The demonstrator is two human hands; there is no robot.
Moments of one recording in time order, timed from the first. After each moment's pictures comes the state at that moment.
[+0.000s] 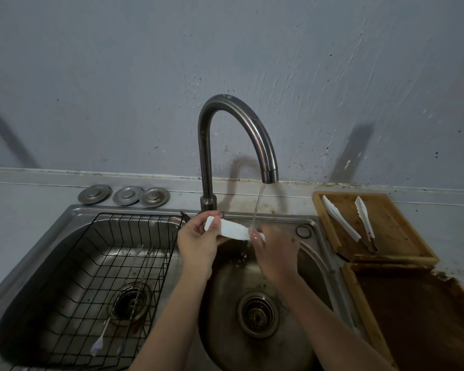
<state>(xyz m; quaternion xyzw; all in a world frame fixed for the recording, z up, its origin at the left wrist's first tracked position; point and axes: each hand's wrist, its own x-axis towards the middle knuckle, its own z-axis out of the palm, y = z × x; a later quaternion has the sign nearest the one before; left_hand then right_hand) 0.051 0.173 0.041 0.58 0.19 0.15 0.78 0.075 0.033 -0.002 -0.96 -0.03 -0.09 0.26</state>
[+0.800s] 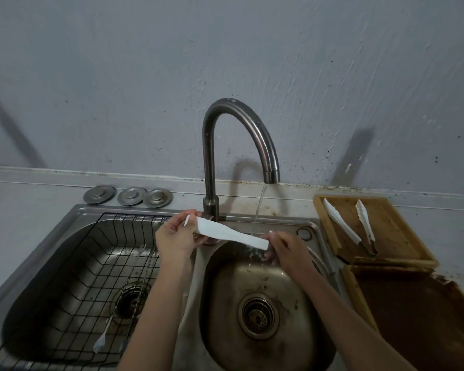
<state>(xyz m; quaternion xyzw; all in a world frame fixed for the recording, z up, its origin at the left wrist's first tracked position) 0.040 0.203 0.059 0.54 0.24 0.17 0.79 0.071 0.001 0.009 -0.86 -0.07 0.00 0.50</state>
